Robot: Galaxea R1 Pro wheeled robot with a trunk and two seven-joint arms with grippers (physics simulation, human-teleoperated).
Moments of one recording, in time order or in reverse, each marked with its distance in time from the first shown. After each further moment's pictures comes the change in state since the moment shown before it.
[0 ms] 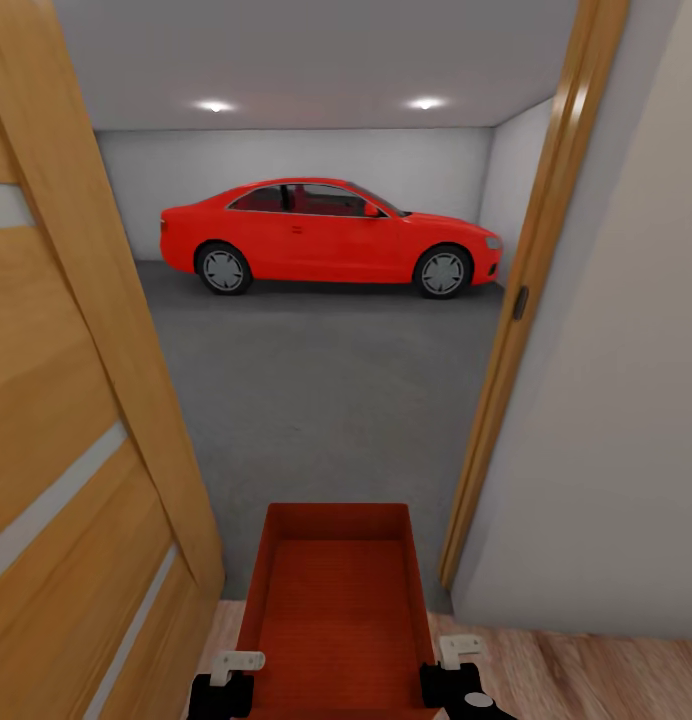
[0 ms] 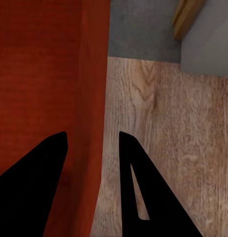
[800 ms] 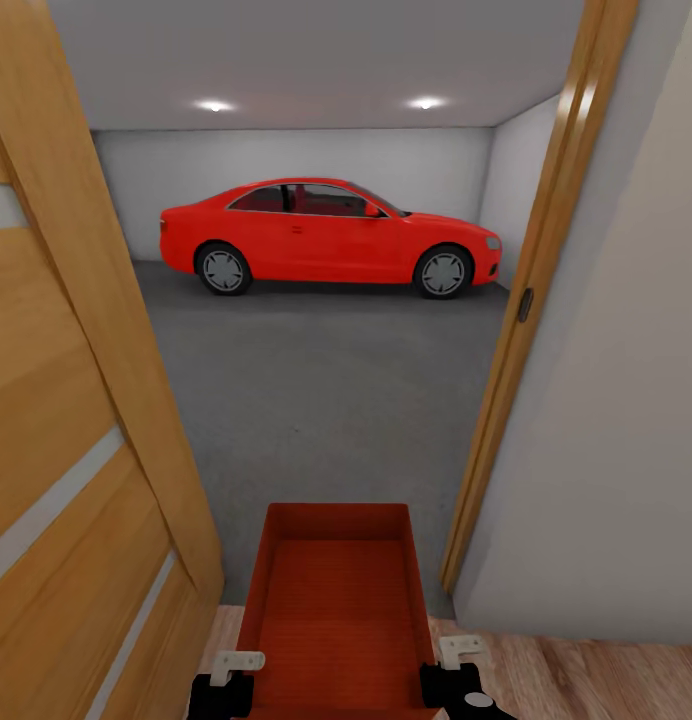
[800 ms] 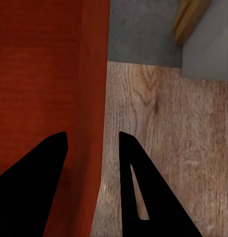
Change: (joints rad) left arm 0.000 0.000 0.000 0.000 0.000 0.000 0.000; right arm 0.000 0.000 0.000 0.000 0.000 0.000 0.000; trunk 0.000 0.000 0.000
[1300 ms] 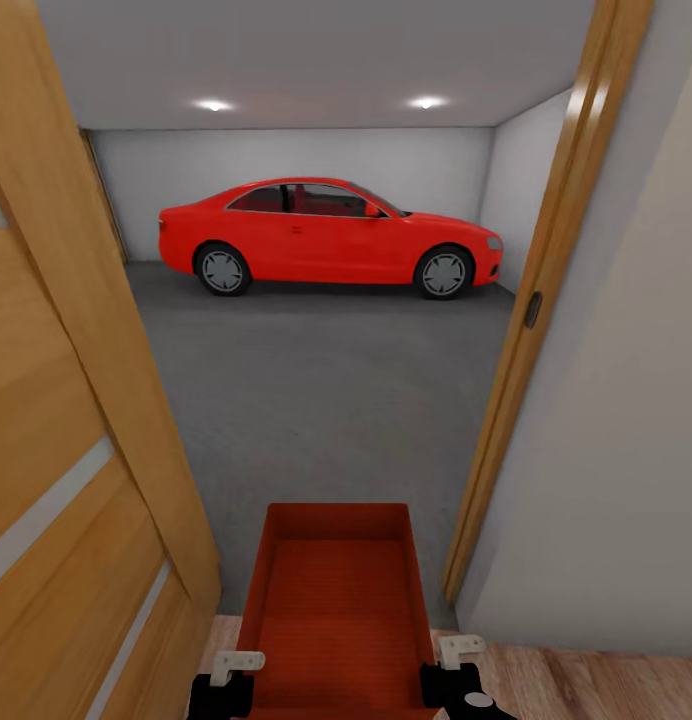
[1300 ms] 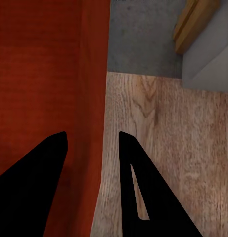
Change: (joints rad) left arm 0.000 0.000 0.000 0.000 0.000 0.000 0.000; right arm 0.000 0.000 0.000 0.000 0.000 0.000 0.000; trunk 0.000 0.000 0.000
